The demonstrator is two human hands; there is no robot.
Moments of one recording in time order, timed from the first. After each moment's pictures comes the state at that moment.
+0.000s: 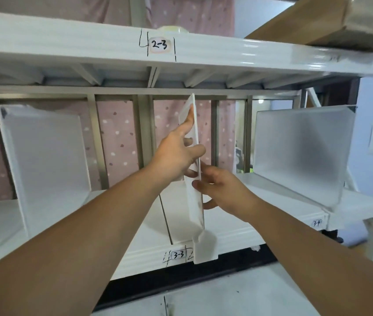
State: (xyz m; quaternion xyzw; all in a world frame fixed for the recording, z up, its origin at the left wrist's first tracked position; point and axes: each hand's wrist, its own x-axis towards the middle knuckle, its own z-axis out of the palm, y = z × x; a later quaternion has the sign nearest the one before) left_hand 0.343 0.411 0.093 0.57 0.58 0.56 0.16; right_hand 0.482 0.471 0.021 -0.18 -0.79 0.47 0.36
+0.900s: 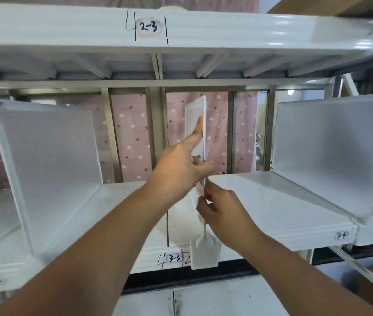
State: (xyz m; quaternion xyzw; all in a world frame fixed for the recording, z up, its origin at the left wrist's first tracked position) left_hand 0.358 0.410 0.062 0.57 0.67 0.48 0.03; right_hand 0.478 0.481 -0.027 -0.19 -0.84 0.28 0.42
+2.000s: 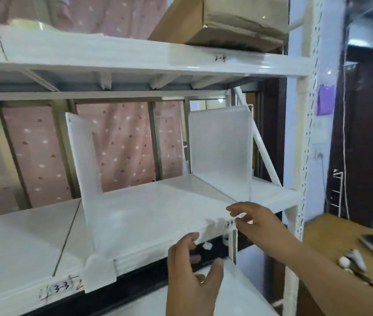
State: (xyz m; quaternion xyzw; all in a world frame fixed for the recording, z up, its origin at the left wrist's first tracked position) left_hand 0.593 0.432 -0.112 0.50 0.60 0.60 0.17; right_hand 0.756 0.578 -0.071 -0.42 -0.77 0.27 0.39
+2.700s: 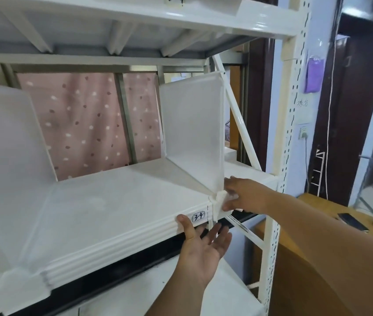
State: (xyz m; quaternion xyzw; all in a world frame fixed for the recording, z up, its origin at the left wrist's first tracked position) left_hand 0.661 0.594 -0.146 0.05 0.29 0.66 0.70; right_hand 0.807 0.703 -0.055 -0.49 -0.86 0.11 0.09
